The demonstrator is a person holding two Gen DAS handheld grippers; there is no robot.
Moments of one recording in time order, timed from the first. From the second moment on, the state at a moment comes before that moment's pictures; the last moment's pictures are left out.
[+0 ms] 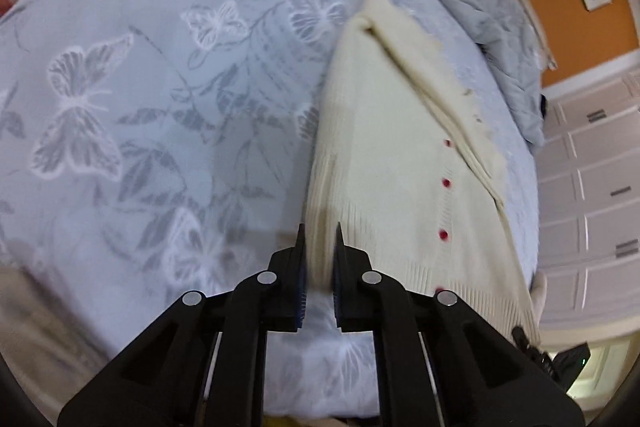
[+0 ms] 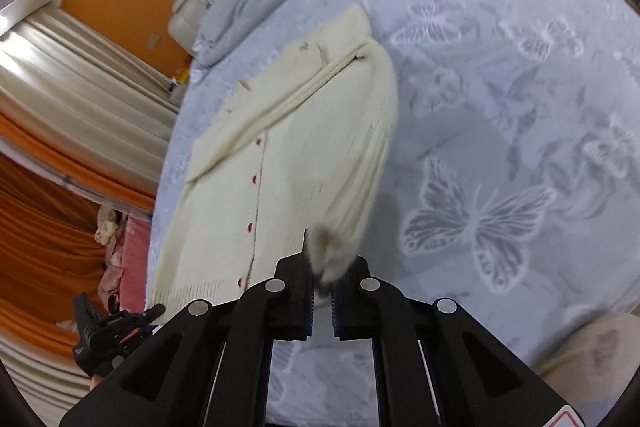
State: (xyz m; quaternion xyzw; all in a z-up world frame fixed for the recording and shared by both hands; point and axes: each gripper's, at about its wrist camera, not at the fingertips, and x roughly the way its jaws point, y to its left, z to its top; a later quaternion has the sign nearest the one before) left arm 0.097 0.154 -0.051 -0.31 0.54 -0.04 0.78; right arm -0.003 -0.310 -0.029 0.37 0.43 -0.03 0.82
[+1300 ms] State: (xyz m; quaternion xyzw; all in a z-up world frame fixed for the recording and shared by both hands) left arm -0.019 0.134 -0.091 -0.26 0.60 -0.04 0.76; right arm -0.150 -0.307 -0.051 0.35 0.47 -0.02 0.81
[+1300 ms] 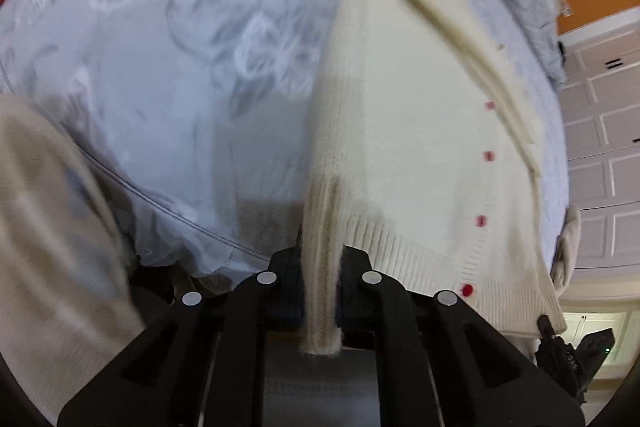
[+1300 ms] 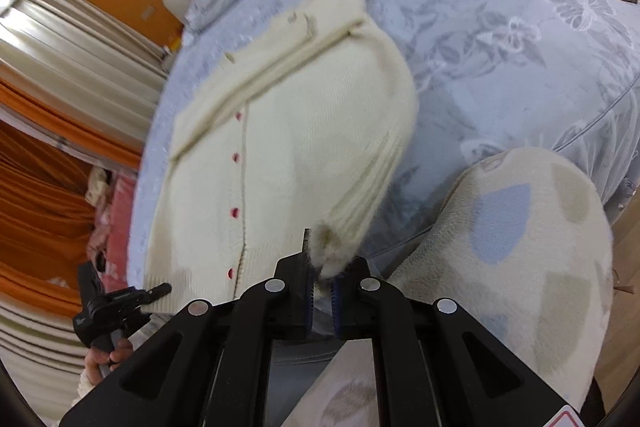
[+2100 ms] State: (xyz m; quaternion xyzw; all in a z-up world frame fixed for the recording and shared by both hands) left arm -0.072 0.176 0.059 -0.25 0.53 -0.13 0.80; right arm -0.196 -0.322 0.076 0.33 0.40 0.09 0.85
